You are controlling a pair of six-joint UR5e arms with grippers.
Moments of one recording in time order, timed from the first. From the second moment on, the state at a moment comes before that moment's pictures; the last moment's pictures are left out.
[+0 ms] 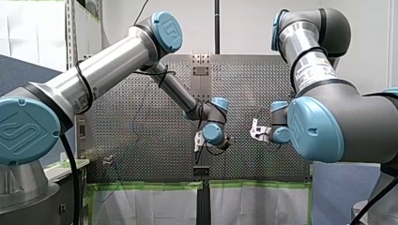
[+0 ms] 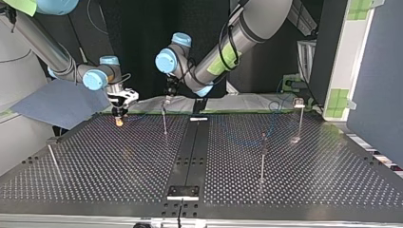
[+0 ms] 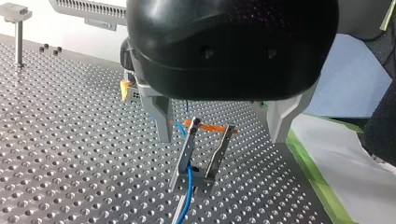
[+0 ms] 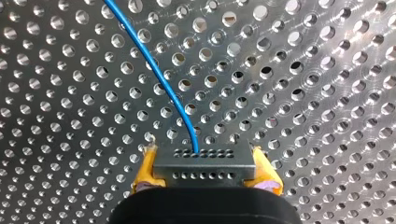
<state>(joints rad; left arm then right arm) -0.76 -2.46 -1.32 -2.81 -1.97 -1.67 1.77 -0.76 1.55 -0.68 1.38 1.75</state>
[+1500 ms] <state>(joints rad) -0.79 -2.32 -1.45 -2.68 -2.09 -1.75 1.76 -0.76 1.55 -0.68 1.38 1.76</state>
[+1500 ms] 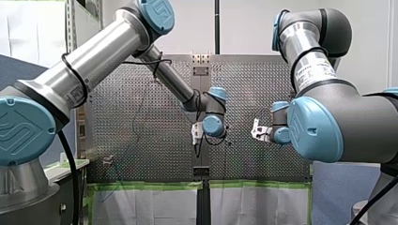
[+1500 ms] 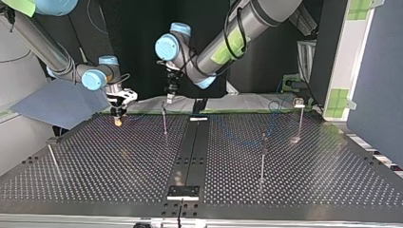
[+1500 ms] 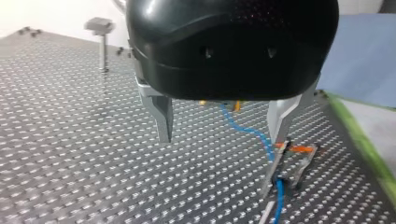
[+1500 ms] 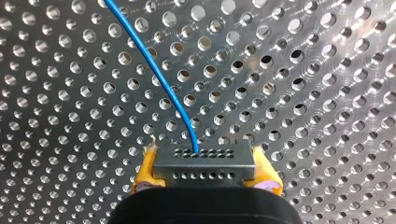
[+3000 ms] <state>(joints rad) -0.87 -1.91 -1.87 -2.39 -2.26 -2.03 1.76 -0.76 1.55 -0.67 1.38 1.76</state>
